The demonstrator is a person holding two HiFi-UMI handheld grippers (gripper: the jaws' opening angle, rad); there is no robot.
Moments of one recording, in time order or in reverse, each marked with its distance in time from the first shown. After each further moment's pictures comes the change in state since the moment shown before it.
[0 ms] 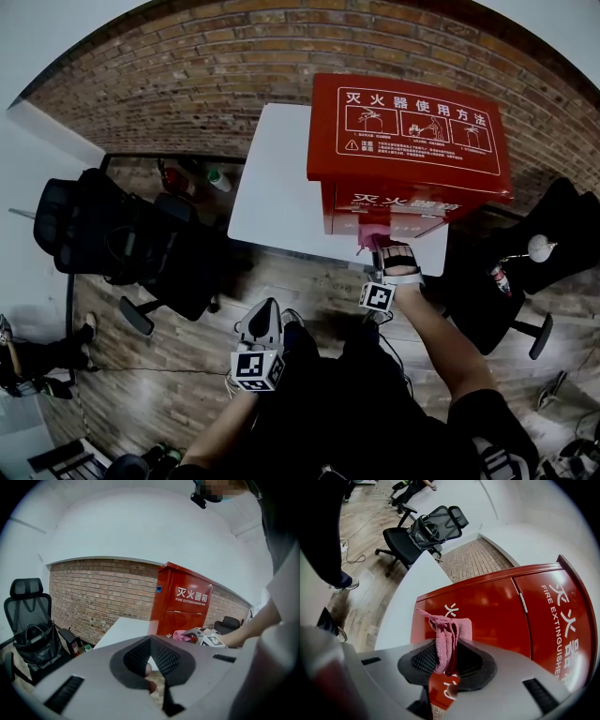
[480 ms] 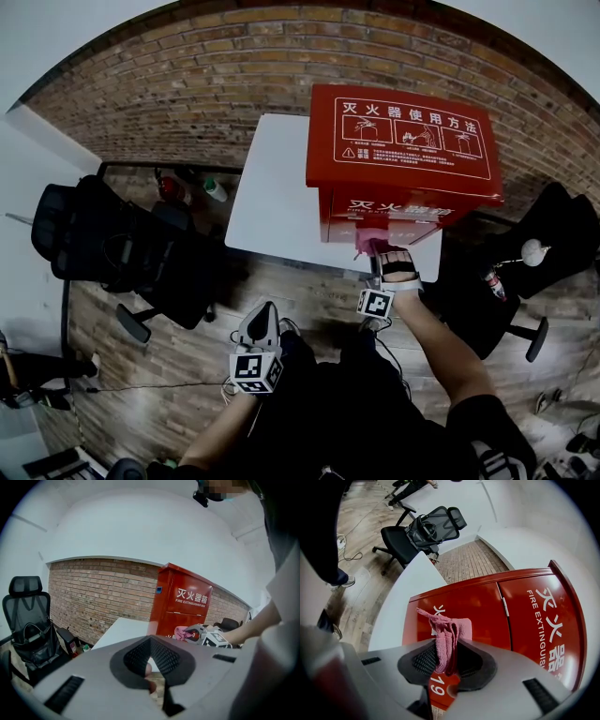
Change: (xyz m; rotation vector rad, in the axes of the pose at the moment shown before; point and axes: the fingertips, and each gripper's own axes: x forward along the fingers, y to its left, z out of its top) left arm 0.001 0.001 0.003 -0.015 -0.011 -0.014; right arm -0.018 -0.032 0.001 -0.020 0.003 -0.078
